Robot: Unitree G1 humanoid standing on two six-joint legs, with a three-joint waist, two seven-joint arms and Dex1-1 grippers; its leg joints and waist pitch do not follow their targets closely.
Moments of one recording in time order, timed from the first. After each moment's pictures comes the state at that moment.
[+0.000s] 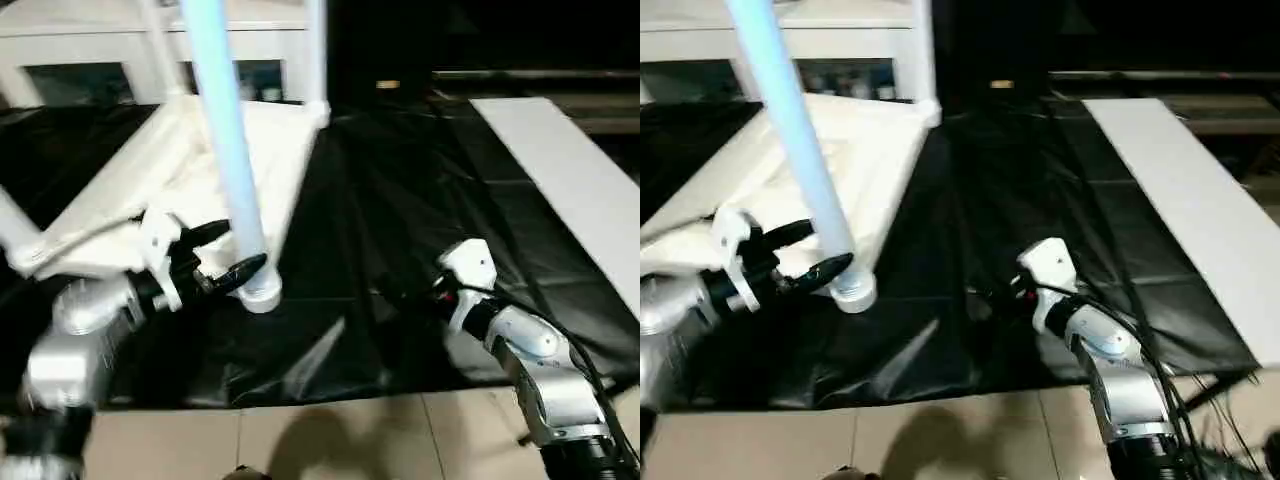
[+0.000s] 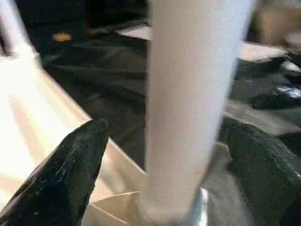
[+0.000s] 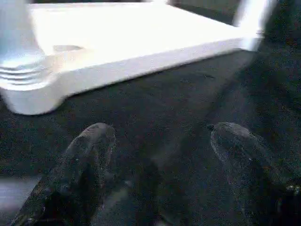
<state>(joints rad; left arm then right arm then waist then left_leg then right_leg) -0.35 0.55 0.01 0.21 -0.37 0.20 -1.02 -0.19 -0.30 0.06 0.06 0.08 0.13 0.71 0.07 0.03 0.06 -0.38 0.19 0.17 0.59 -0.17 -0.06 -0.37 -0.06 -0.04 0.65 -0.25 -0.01</state>
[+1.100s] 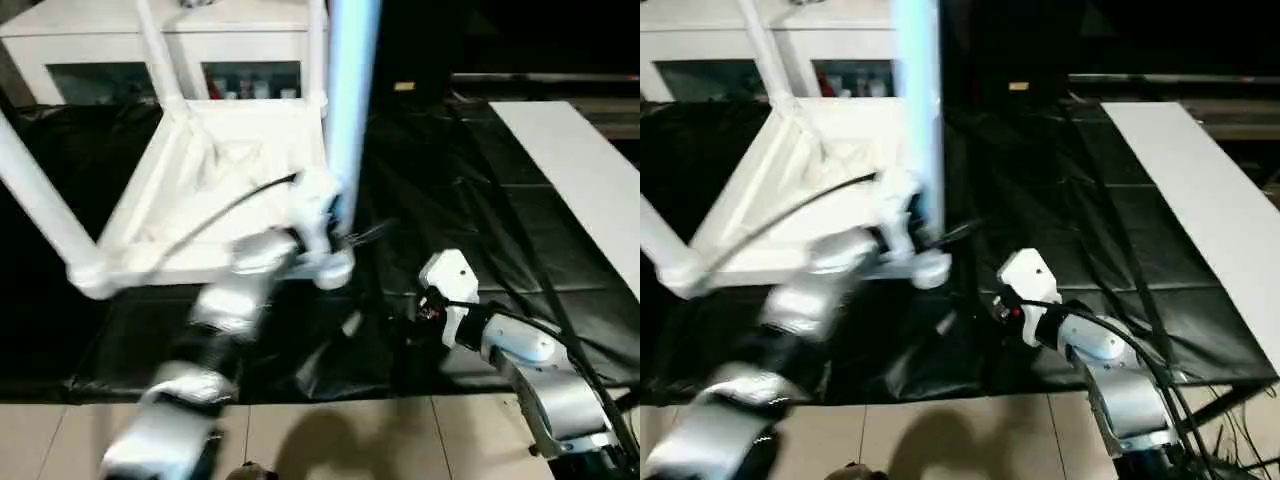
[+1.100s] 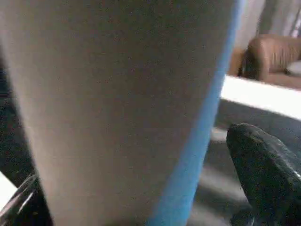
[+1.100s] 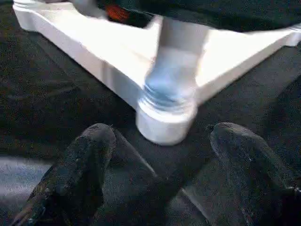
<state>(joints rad) -0.70 -0.01 -0.15 0.61 -0.16 0.01 -0.61 -0.15 -0.34 0.13 -0.03 0.09 0.20 0.71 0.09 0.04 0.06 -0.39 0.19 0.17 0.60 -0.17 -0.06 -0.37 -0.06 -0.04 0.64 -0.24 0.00</state>
